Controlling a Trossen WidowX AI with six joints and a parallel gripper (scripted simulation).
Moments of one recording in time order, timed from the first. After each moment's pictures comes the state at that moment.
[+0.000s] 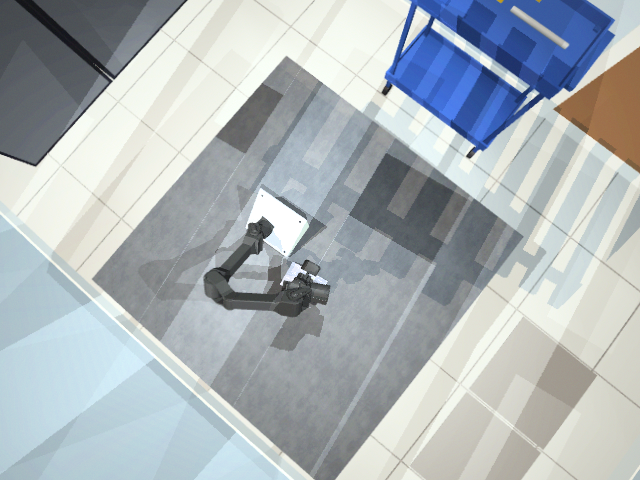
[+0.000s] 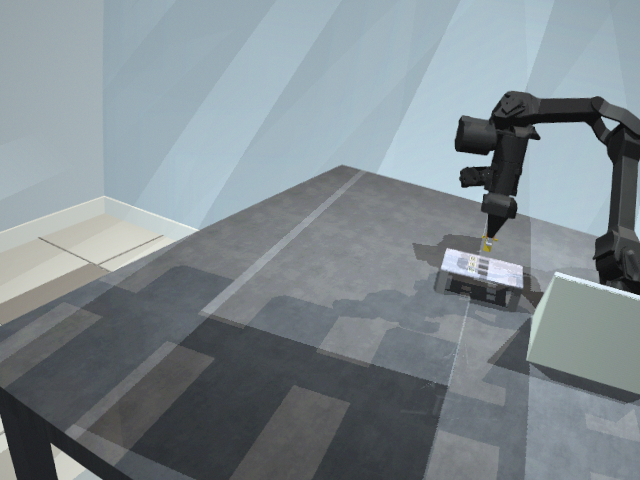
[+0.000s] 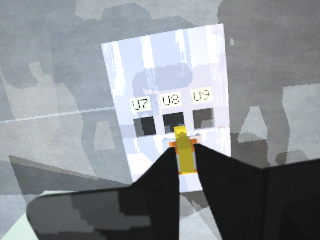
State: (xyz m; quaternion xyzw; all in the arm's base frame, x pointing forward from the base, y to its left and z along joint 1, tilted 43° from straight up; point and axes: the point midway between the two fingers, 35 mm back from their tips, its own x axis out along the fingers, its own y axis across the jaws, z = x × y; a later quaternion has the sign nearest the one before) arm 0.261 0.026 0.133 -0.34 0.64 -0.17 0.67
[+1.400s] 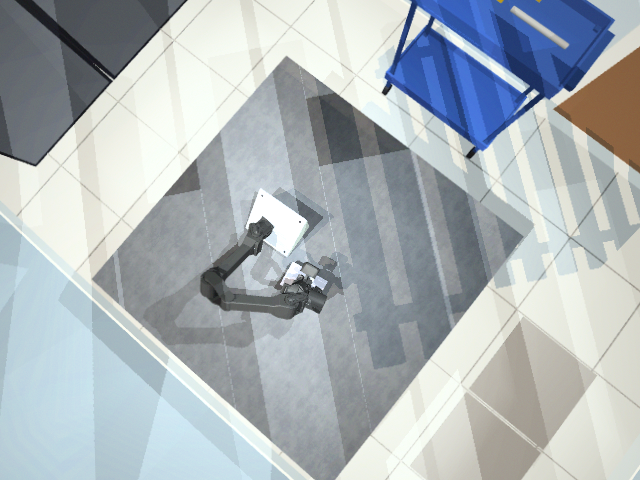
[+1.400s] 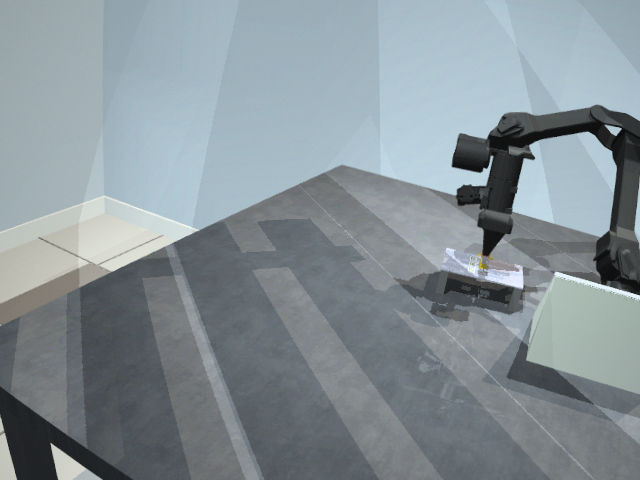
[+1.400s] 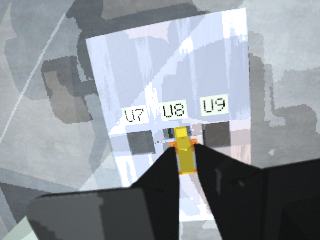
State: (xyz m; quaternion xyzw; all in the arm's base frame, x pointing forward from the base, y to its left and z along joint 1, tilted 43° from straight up) arm 0.266 -0.004 0.107 -0.31 0.65 -0.14 0.68
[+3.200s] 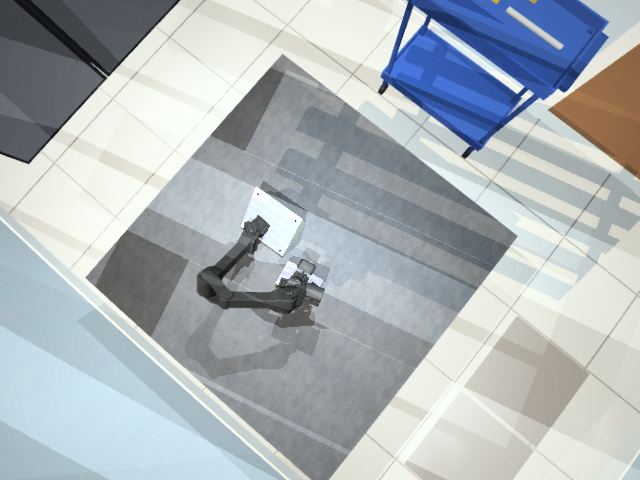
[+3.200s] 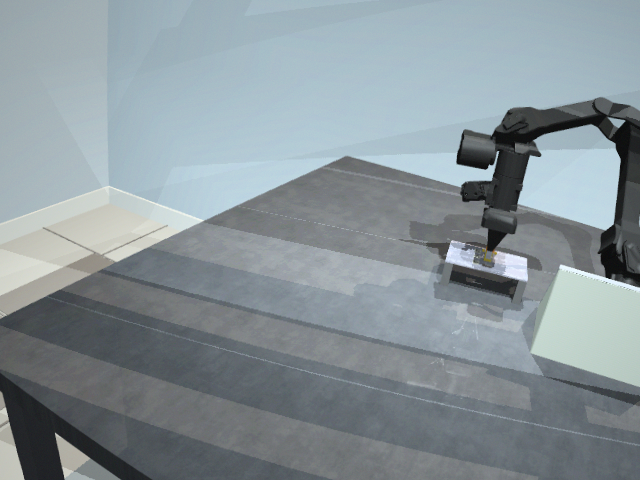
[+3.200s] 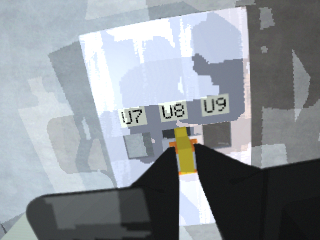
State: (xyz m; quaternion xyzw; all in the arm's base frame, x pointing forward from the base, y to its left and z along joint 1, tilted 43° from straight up) arm 0.265 -0.005 0.101 -0.33 0.64 -0.17 0.67
